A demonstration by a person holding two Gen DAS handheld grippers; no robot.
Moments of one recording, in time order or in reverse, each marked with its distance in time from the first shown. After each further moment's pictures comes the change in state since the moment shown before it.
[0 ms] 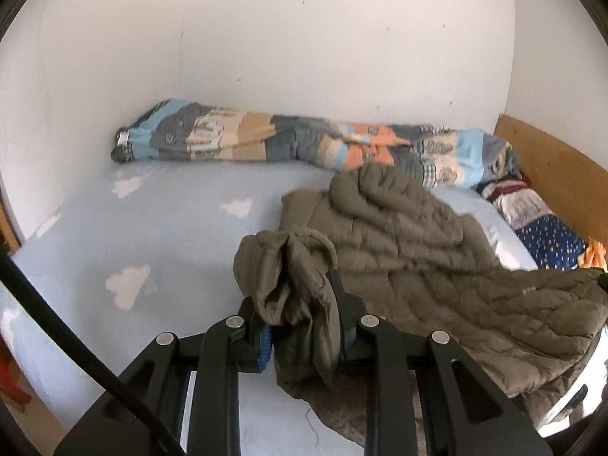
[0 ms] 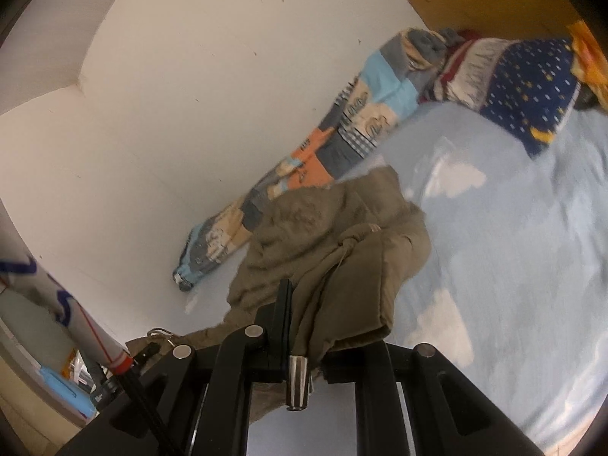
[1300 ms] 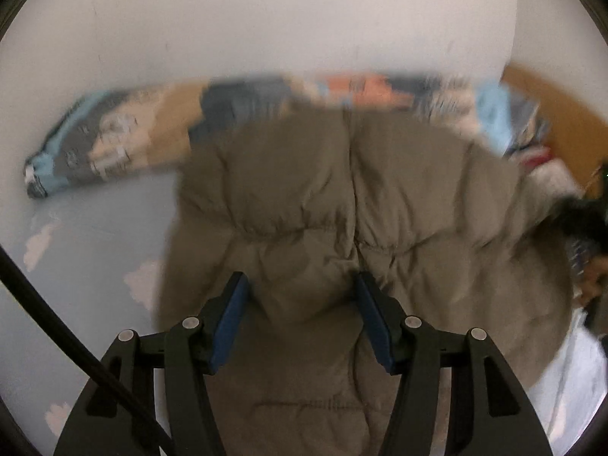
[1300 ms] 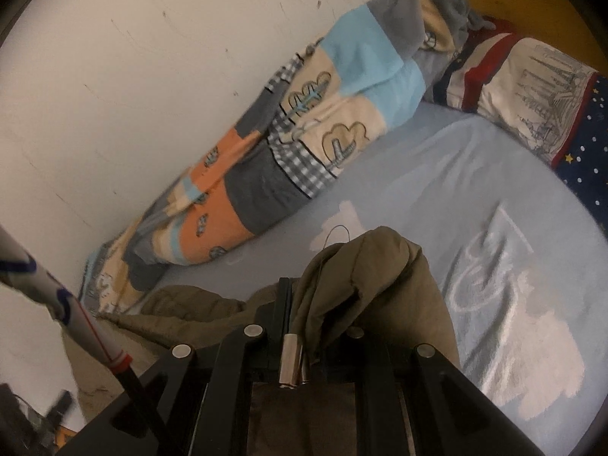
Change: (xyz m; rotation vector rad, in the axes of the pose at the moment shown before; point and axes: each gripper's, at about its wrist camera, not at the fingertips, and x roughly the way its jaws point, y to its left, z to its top) left arm 0.308 -0.058 0.121 0.141 0.268 -0.038; right arm 0.354 -0.072 0.211 0.011 0.107 -0.330
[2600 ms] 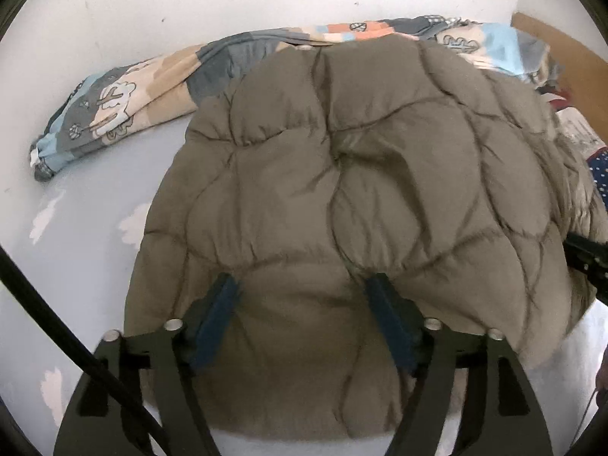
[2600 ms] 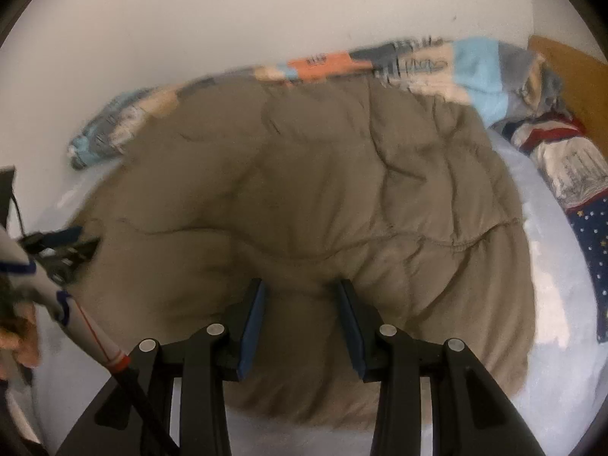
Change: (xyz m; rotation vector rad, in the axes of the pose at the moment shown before) left arm 0.025 -0.023 -0.058 0.060 0.067 0.076; right arm -0.024 0.076 -0.172 -0.523 0.152 -0.044
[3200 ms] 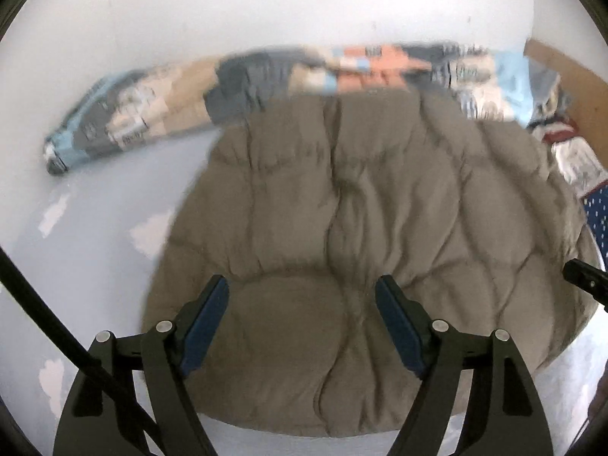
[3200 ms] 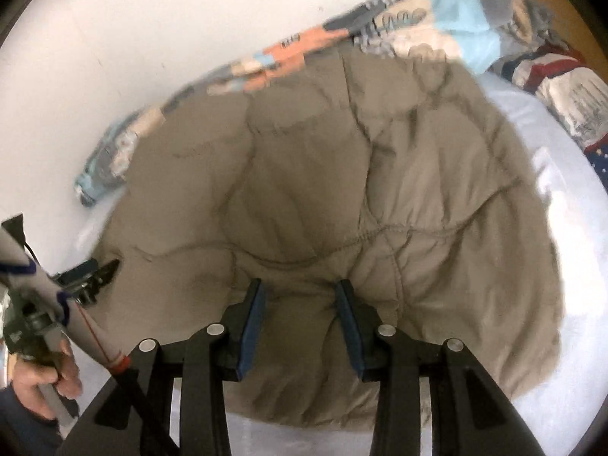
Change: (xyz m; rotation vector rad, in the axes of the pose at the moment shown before) left arm -0.039 -0.006 0.007 -0.080 -0.100 0.023; right arm -0.002 -0.024 0.013 0.183 -0.009 0.094
